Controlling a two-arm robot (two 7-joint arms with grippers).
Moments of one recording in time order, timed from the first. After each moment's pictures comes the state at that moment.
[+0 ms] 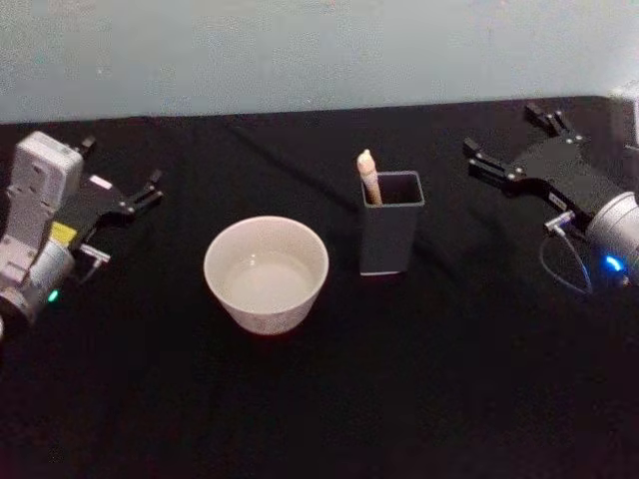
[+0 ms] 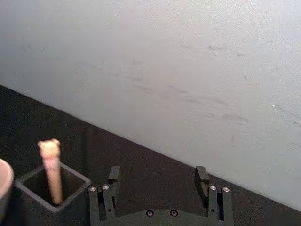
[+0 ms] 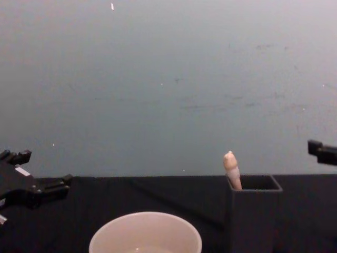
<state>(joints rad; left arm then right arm) -0.20 0.60 0.45 -1.41 -0.25 -0.12 0.03 0.13 0.63 -0.35 -1.63 0.43 -0.01 0.14</state>
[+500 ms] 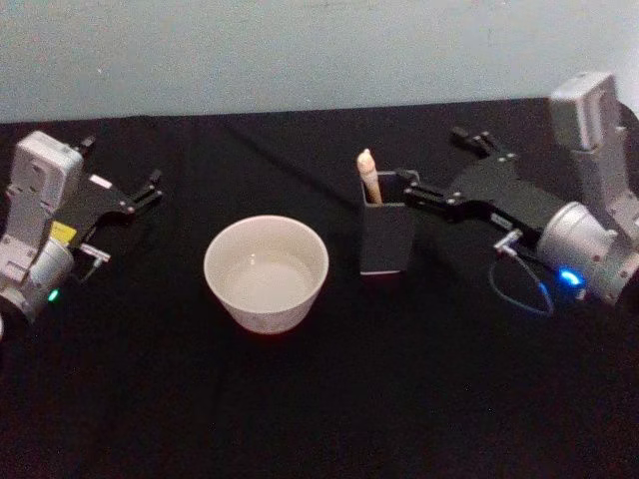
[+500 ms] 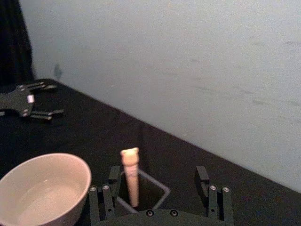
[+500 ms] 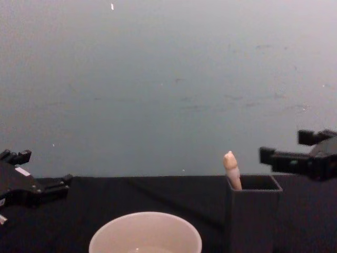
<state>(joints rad) -0.20 0.60 0.45 -1.41 -0.25 -0.12 0.03 0.13 0.60 -0.39 -1.74 0.46 0.13 0.24</state>
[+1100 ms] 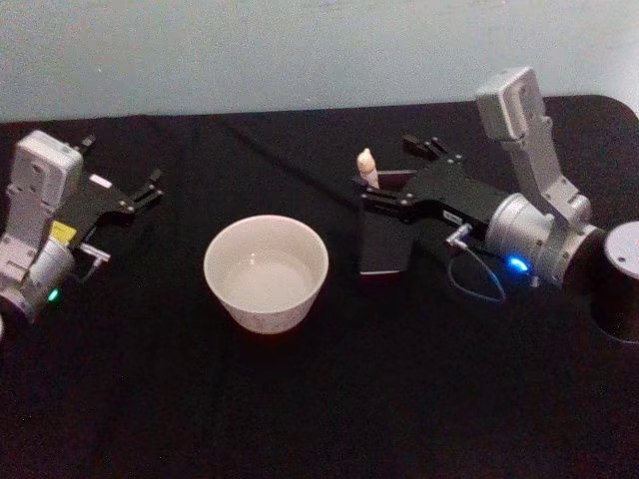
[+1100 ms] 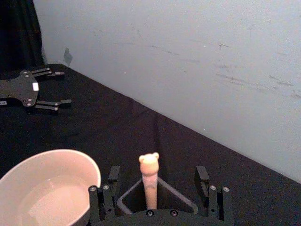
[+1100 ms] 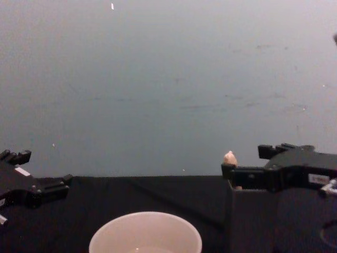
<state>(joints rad) -0.20 0.60 0.45 -1.41 -0.25 -0.12 0.03 0.24 0.49 -0.45 -1.62 0.38 0.21 0.30</state>
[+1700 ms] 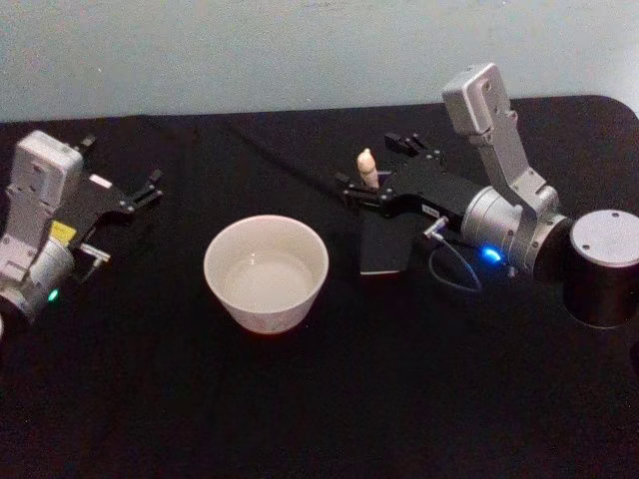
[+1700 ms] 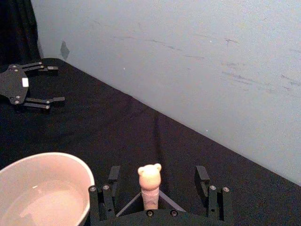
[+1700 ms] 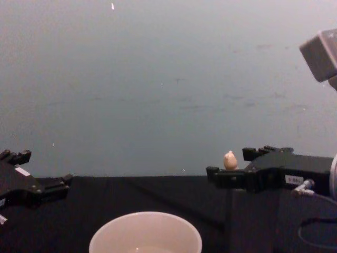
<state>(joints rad) -0.20 0.60 0.45 -1.41 -0.25 -0.12 0.03 0.30 0.41 -0.47 -1.52 0.30 0.21 0.32</state>
